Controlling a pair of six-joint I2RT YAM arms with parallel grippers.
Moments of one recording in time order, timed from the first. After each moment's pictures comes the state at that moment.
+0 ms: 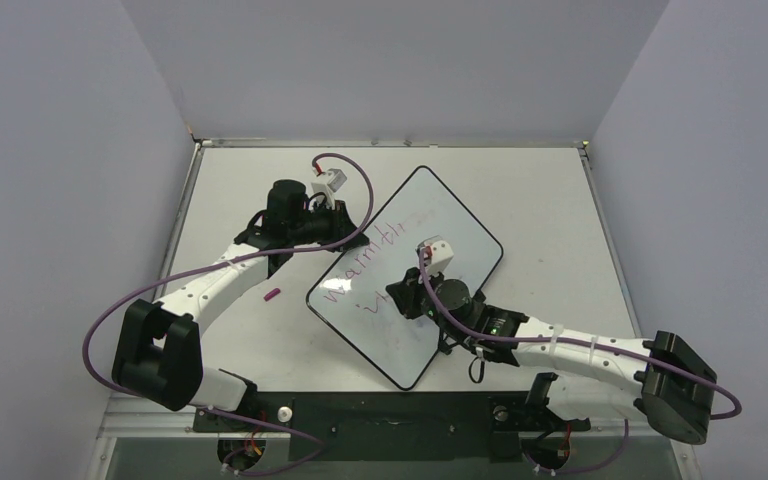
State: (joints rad) left arm -0.41 1.42 0.96 -0.06 0.56 -0.36; right arm 1.05 1.11 0.55 0.23 0.32 0.48
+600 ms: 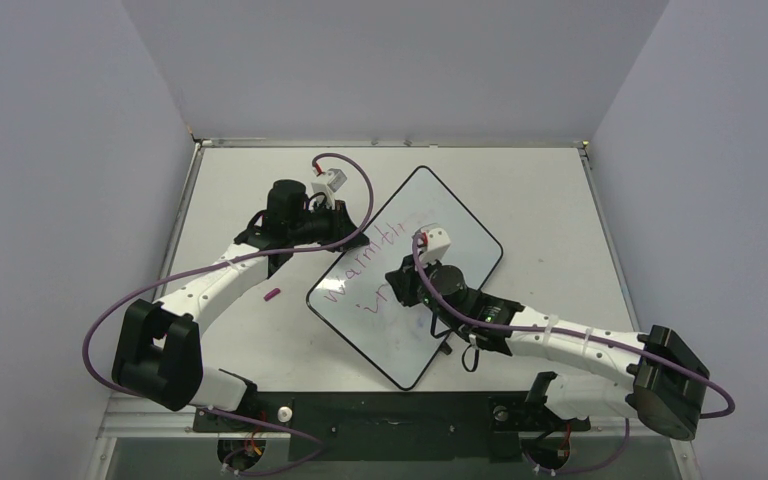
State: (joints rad) left arm -0.41 1.42 0.96 -0.06 0.56 -0.36; right arm 1.01 1.18 0.66 0.19 0.32 0.45
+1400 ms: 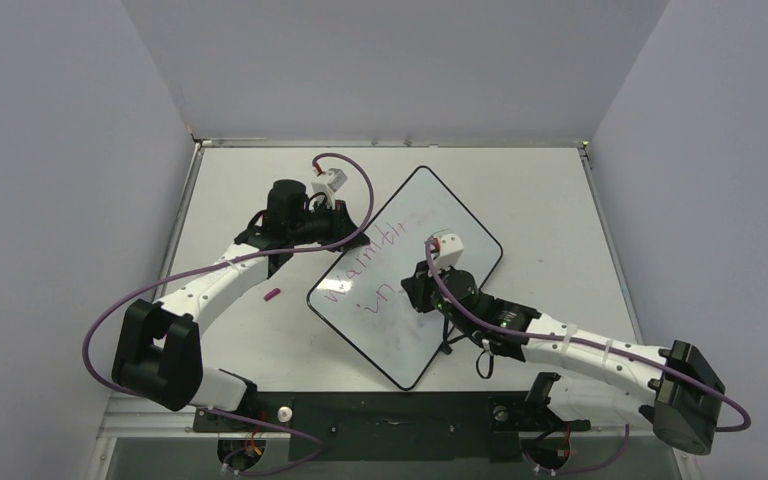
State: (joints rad) left arm -0.41 1.42 0.96 -0.06 0.56 -0.36; right arm 1.00 1.07 0.62 0.05 0.33 0.45
